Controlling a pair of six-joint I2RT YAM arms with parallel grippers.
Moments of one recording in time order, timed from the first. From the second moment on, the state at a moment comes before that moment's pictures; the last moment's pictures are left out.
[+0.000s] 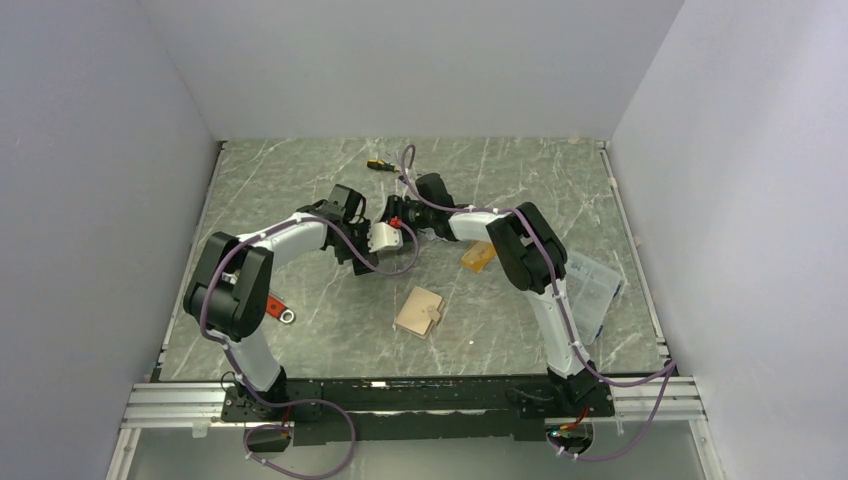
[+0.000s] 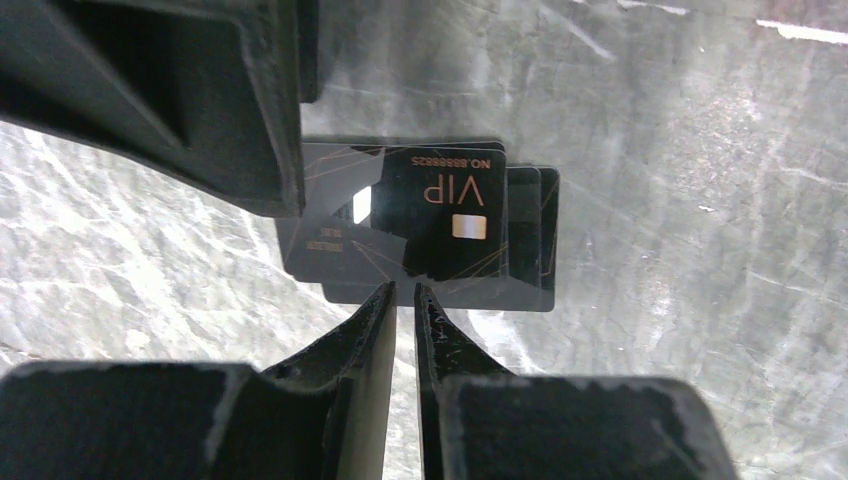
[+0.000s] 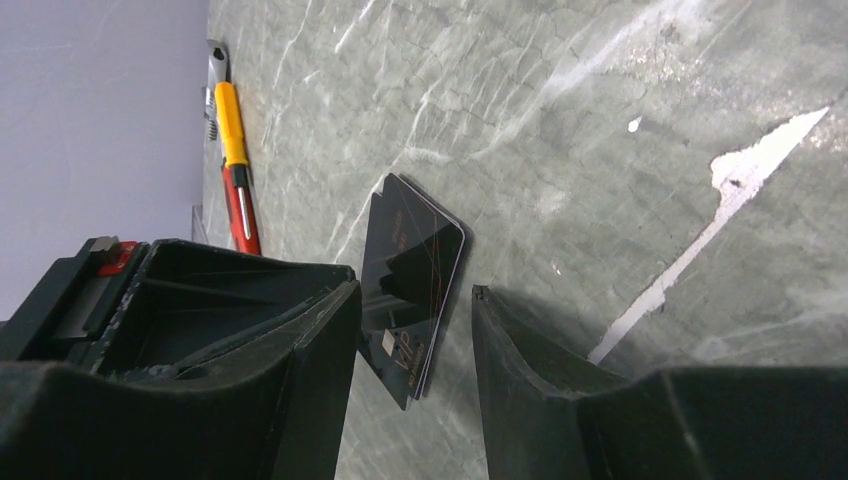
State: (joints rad) left arm -0.40 1.74 1.07 -0.45 0.21 1.01; right arm 0.58 2.31 1.49 0.23 -0.66 0.72
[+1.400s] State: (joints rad) left arm -0.44 1.79 1.07 -0.35 0.11 1.10; right arm 0.60 2.34 1.53 0.22 -0.63 0.87
